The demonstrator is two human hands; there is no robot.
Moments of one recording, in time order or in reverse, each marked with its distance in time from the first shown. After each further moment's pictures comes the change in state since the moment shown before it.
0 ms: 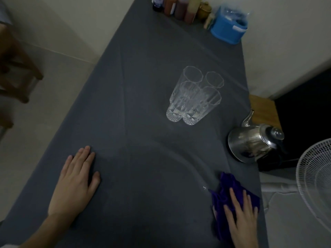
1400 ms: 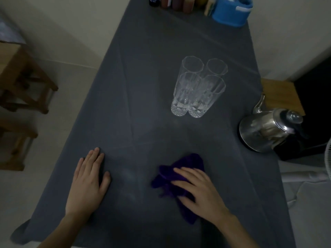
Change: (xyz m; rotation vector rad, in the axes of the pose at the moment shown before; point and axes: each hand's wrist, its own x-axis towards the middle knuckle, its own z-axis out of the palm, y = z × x) left_hand -0.001 0.002 -0.004 0.013 -0.017 -0.016; right_hand 0.017 -0.126 0.019 0.180 -0.157 -0.951
